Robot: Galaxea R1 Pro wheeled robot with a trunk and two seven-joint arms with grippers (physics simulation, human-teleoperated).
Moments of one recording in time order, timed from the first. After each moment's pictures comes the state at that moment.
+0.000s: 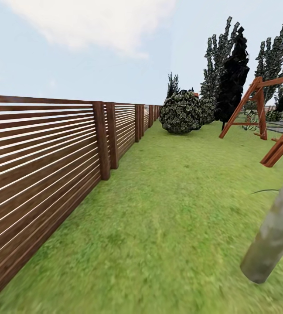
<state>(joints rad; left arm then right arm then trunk) 0.01 0.06 0.00 -0.04 0.00 0.01 -0.01 -0.06 -0.09 0.01 0.08 0.00 0.01 -0.01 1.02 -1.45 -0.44</state>
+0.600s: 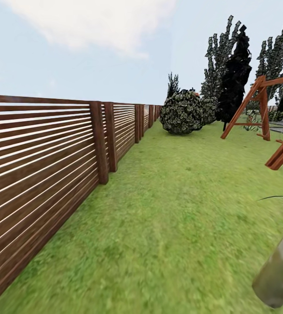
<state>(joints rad) 0.01 0.06 0.00 -0.04 0.00 0.01 -0.01 -0.06 -0.09 0.01 0.08 0.00 0.01 -0.01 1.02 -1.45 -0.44</state>
